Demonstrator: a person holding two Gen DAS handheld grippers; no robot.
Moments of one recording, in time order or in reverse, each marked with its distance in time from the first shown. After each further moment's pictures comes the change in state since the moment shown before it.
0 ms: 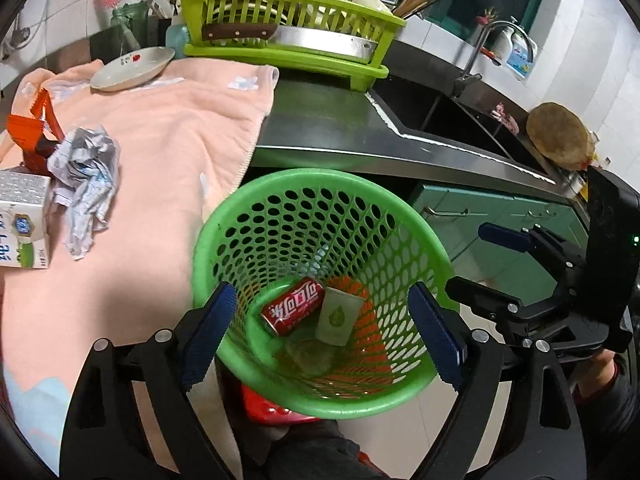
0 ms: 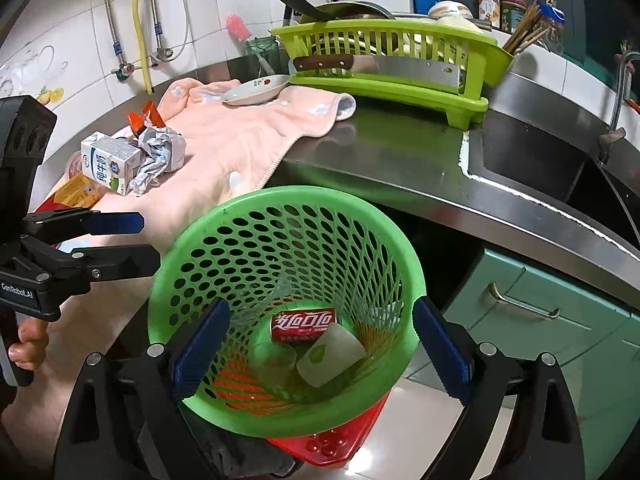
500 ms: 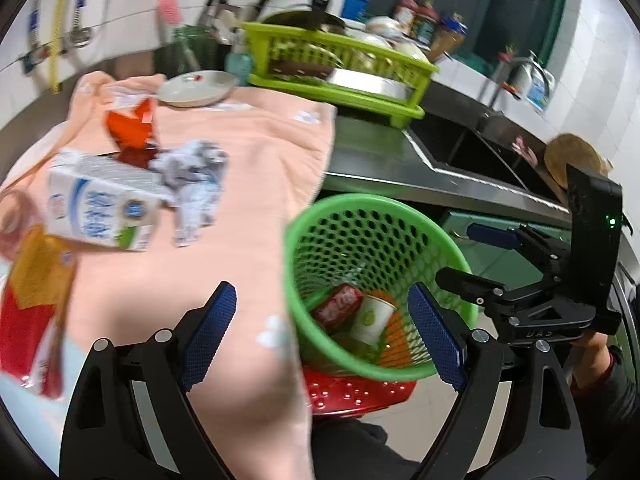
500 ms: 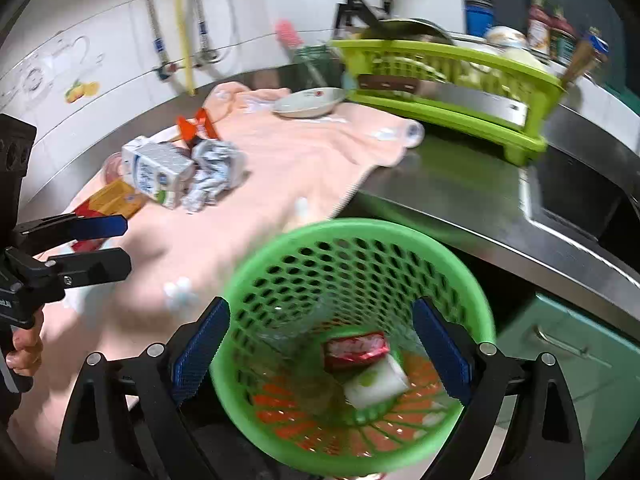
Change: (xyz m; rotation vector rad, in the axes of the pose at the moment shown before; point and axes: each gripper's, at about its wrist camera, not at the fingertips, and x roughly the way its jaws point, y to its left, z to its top) left arm -0.079 0.050 -0.020 -0.070 -0.113 0.095; right arm 0.011 0.063 0.033 -0.081 -0.022 0.116
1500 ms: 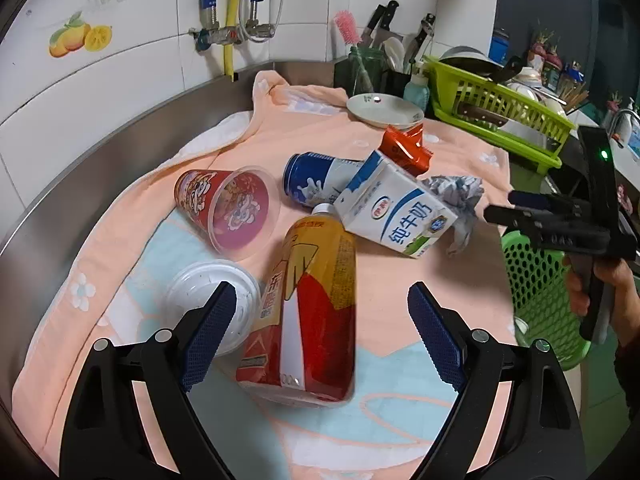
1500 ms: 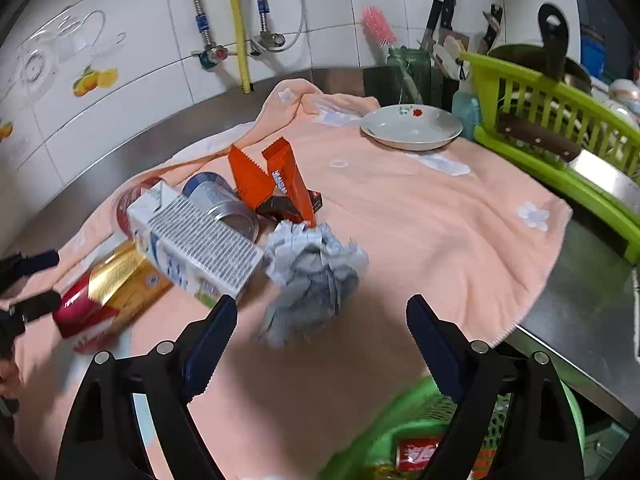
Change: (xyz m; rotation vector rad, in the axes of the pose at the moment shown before) left arm -0.078 0.169 -0.006 -0.137 -0.058 0.379; right arm 0.131 0.094 0.123 -0.083 0.025 0.144
